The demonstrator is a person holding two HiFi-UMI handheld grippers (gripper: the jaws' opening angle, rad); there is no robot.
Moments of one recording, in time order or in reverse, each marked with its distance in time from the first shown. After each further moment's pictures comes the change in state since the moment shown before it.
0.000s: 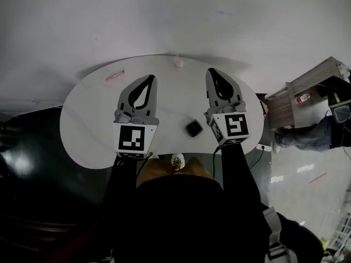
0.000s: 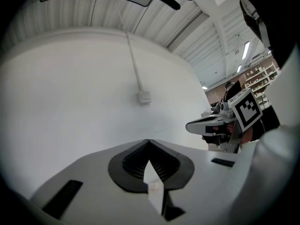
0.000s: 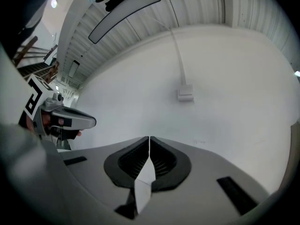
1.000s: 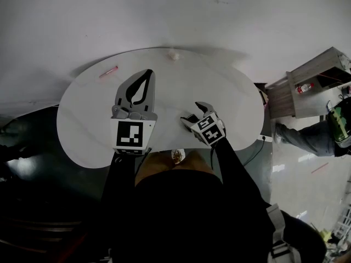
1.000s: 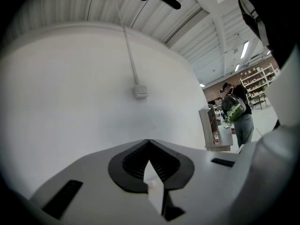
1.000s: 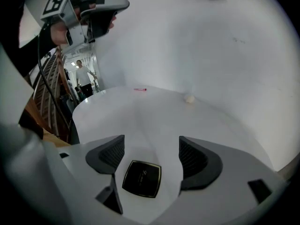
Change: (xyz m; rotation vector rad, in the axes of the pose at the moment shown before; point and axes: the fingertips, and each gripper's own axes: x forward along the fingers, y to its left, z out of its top) left arm 0.022 -0.012 -0.013 0.010 0.036 -0.038; right arm -0.067 0.086 -0.267 0.051 0.840 0.383
